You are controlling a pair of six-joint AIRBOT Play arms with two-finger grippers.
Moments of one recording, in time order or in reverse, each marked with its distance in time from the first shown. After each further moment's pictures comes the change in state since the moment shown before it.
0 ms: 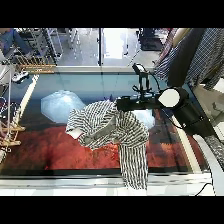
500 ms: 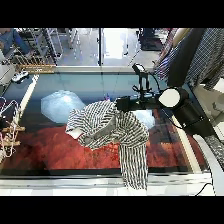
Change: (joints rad) left arm 0.000 -0.232 -0.055 0.607 0.056 -0.425; right arm 0.000 0.000 0.000 0.019 0.005 -0.002
